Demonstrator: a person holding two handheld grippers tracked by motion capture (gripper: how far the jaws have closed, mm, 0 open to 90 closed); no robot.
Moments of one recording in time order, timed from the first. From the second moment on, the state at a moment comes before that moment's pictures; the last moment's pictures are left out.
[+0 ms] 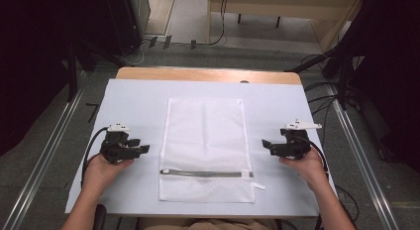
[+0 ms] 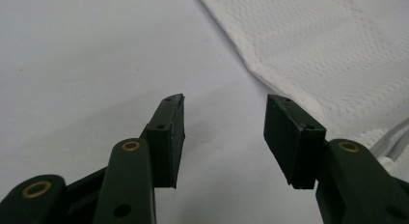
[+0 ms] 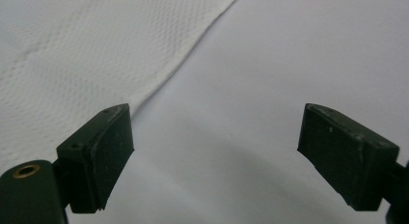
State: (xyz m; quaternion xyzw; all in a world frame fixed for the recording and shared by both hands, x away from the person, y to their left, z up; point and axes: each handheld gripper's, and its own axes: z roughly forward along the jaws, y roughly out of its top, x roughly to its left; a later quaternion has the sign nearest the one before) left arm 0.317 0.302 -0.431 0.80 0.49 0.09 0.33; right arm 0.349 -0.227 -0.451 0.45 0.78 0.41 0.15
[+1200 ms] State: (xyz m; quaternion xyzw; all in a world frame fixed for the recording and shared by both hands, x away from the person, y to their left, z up) left arm 0.322 0.301 -0.426 0.79 0.51 0.05 0.34; right arm 0.343 -0.222 -0.447 0.46 0.79 0.40 0.12
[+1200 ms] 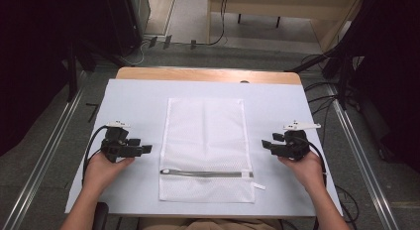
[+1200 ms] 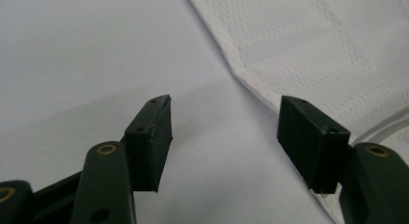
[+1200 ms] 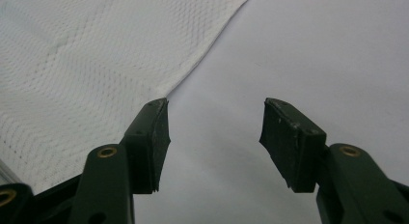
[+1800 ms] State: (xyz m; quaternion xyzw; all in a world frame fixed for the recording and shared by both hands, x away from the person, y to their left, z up) left arm 0.321 0.300 -0.427 0.79 0.50 0.05 0.35; right arm 0.340 -0.221 -0.441 0.46 0.78 0.40 0.11
